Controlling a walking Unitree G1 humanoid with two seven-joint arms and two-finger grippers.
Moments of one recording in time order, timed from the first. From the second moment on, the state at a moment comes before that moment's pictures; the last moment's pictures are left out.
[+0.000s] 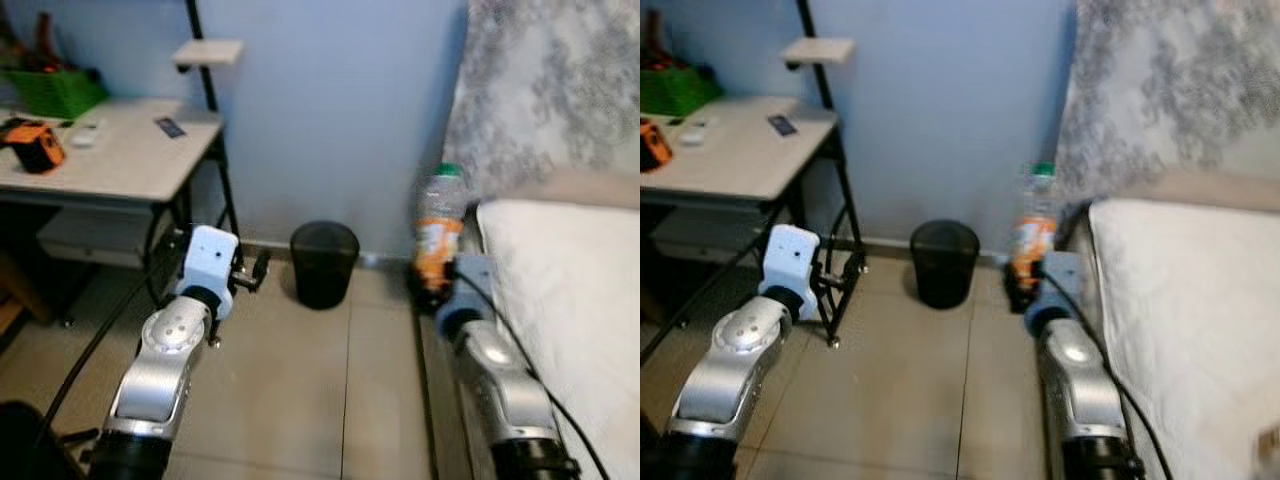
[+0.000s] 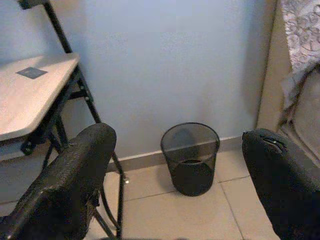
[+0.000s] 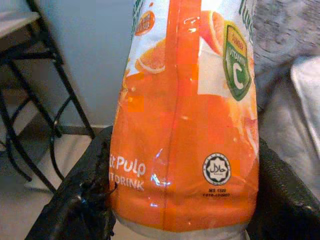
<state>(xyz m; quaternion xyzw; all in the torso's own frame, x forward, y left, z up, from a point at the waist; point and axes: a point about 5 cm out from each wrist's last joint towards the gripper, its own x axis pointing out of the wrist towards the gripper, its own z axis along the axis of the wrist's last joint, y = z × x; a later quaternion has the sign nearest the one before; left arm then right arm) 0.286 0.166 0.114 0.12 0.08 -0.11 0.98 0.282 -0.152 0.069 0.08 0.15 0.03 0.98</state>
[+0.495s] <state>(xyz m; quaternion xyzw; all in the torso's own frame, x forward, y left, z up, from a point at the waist) 0.286 0.171 0.115 0.12 0.08 -0.10 0.98 0.283 -0.147 0.068 0.09 0.15 0.03 0.98</state>
